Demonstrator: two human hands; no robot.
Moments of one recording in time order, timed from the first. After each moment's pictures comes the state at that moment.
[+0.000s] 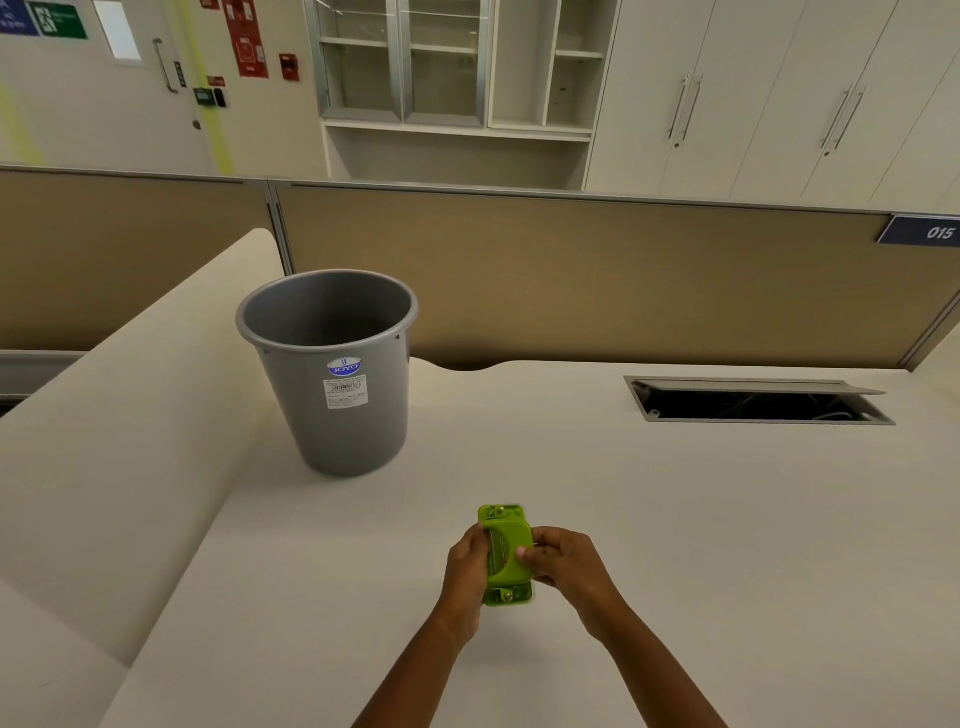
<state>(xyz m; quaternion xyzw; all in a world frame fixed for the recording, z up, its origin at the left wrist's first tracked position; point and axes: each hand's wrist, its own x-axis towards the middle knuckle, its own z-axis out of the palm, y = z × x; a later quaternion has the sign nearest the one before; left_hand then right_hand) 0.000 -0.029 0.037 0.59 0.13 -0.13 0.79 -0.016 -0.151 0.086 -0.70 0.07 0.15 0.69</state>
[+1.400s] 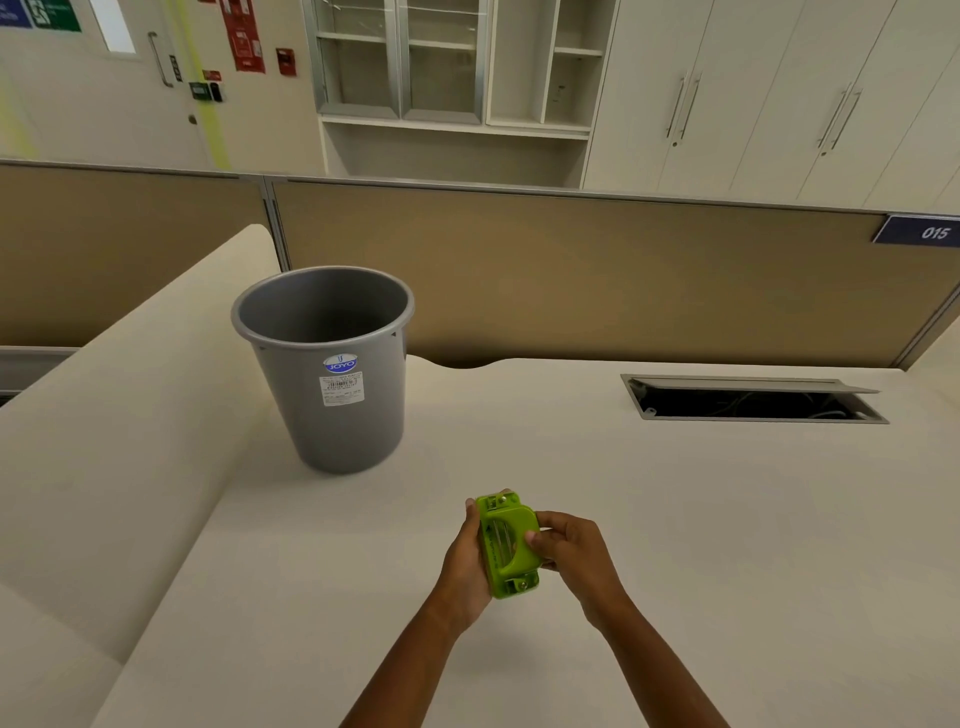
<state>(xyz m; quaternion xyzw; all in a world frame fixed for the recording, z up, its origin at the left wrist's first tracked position) 0.011 -0.030 0.047 0.37 0.14 -0.23 0.89 -0.012 -0.155 0.091 -0.74 0.08 0.08 0.66</state>
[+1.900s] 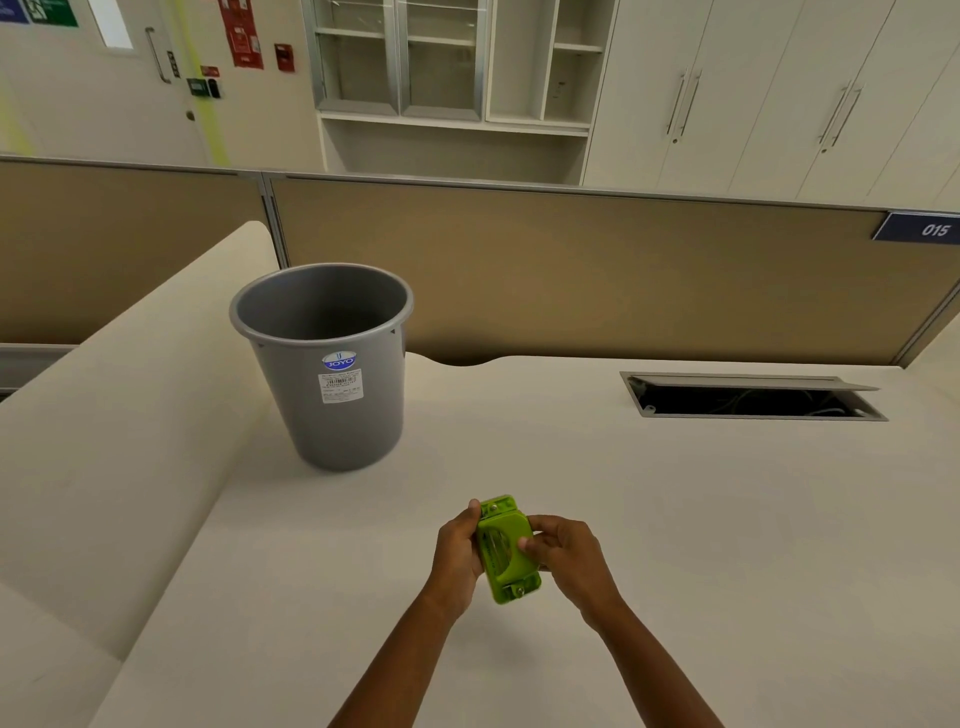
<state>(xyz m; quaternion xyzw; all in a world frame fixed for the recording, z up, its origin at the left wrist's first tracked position) 0.013 -0.024 0.051 0.46 0.15 -0.15 0.86 -0.016 -0.151 0.092 -0.82 0.06 0.07 0.57</state>
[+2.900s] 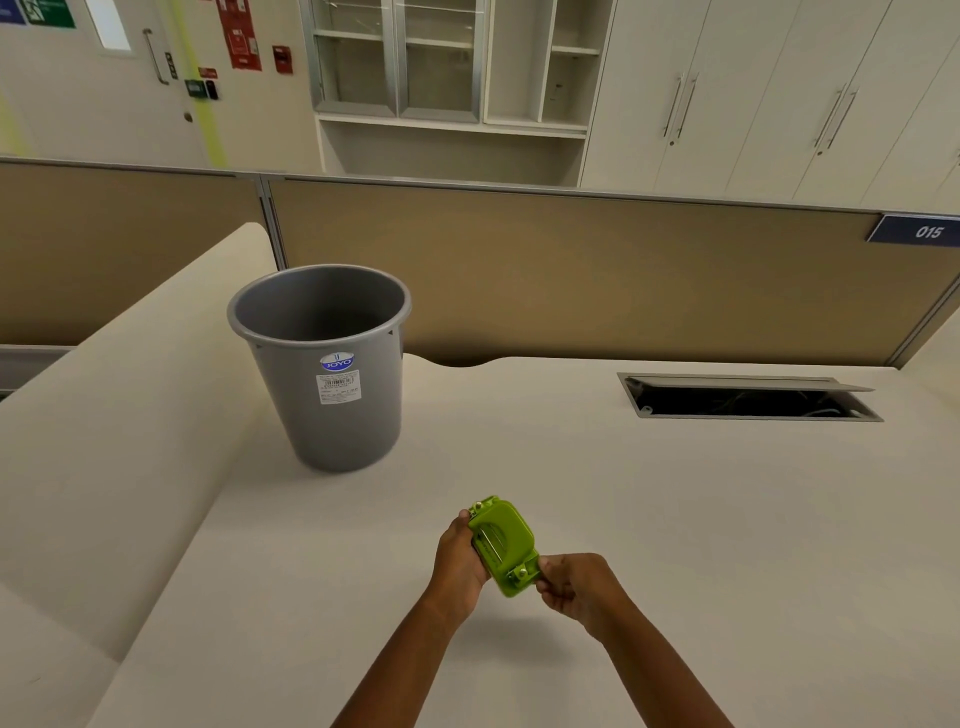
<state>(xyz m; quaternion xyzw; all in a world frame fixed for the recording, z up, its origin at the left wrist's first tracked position) 0.007 -0.032 0.055 0.43 0.22 -0.13 0.87 -0.017 -0.158 0.091 -0.64 0.29 0.22 0.67</state>
